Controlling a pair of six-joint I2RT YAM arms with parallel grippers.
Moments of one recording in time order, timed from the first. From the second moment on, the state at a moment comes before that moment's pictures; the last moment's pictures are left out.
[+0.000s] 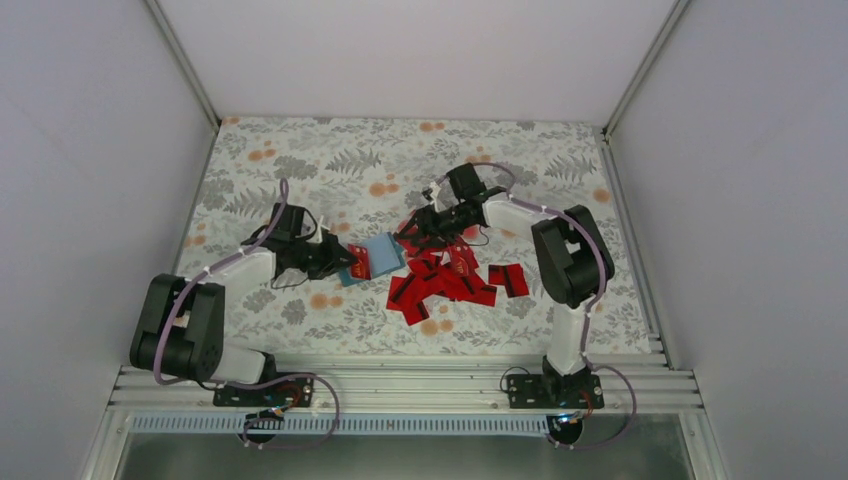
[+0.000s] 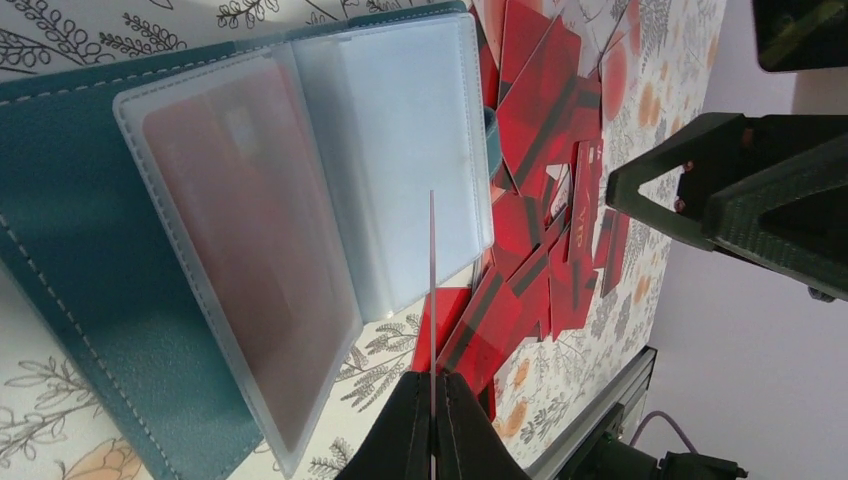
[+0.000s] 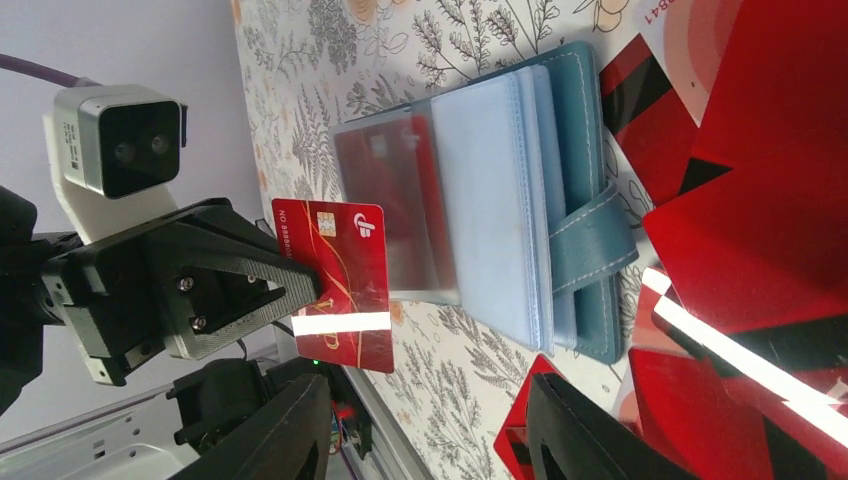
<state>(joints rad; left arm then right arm) -0.19 1.39 0.63 -0.24 0.73 -0.68 0.48 1.94 1.27 -0.40 -0.92 0.57</state>
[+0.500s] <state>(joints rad) -0.19 1.52 0.67 -0.21 0.75 -0.64 0.51 2.06 1.36 -0.34 -0.96 0.63</state>
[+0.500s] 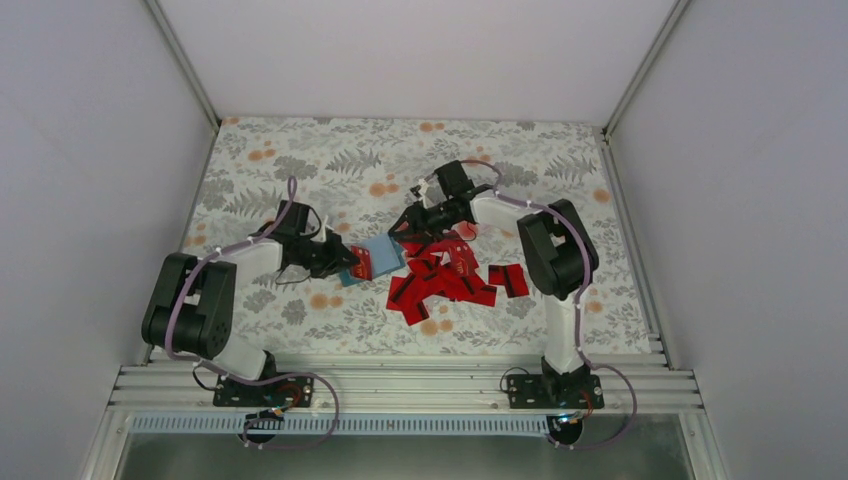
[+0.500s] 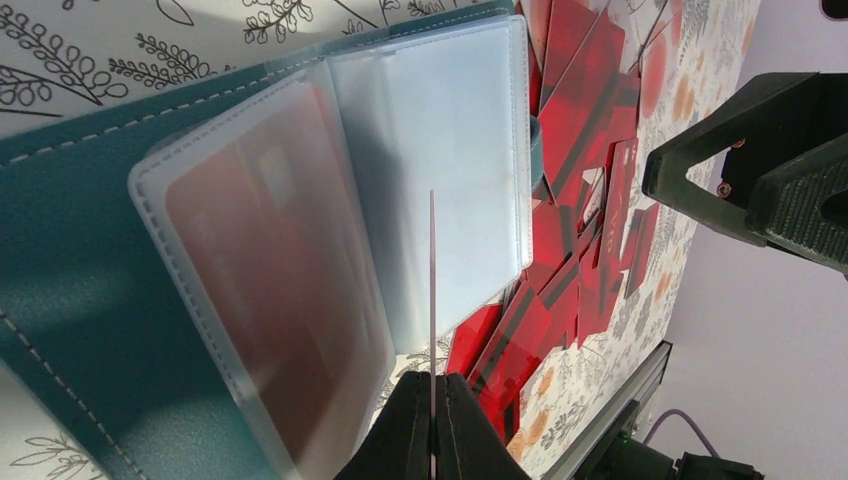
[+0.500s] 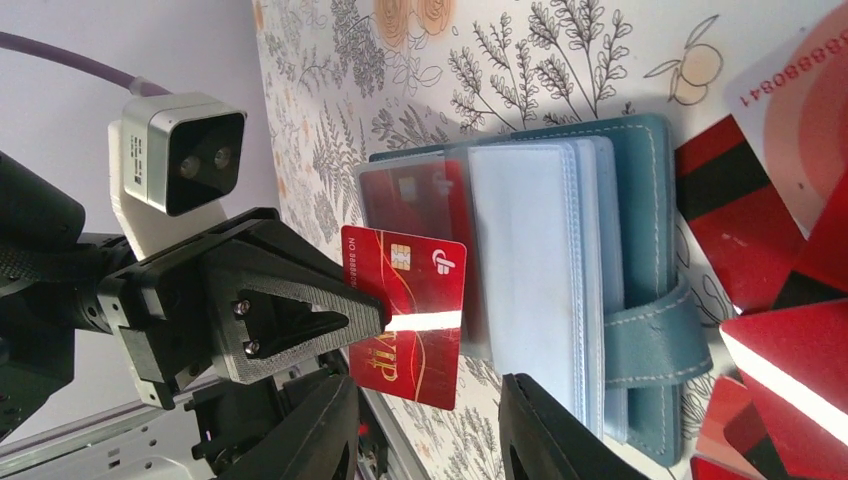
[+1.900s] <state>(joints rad) -0.18 1.61 0.72 -0.26 0.76 -0.62 0.55 2.18 1.37 -0.32 -0.97 0.62</state>
